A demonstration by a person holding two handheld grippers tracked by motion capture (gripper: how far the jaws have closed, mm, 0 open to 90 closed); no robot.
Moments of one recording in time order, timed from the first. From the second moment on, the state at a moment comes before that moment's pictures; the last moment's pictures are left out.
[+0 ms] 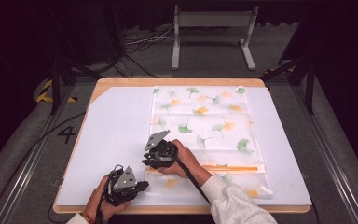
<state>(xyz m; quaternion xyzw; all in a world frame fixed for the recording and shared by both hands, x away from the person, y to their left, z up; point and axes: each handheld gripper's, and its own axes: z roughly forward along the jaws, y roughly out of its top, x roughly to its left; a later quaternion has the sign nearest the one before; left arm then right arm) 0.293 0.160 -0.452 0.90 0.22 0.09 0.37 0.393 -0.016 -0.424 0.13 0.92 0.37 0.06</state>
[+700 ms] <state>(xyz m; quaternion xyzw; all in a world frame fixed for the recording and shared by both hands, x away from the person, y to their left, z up) 0.296 0.162 -0.452 0.90 0.22 0.09 0.37 0.394 -0.032 -0.431 0.12 0.93 0.36 0.01</state>
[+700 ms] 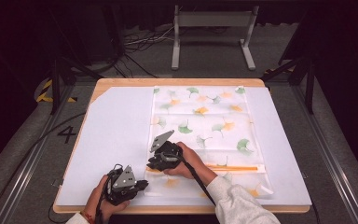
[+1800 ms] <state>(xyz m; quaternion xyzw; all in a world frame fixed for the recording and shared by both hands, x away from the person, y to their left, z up) 0.296 0.162 -0.451 0.90 0.22 0.09 0.37 0.397 0.000 -0.419 0.06 0.98 0.18 -0.01</state>
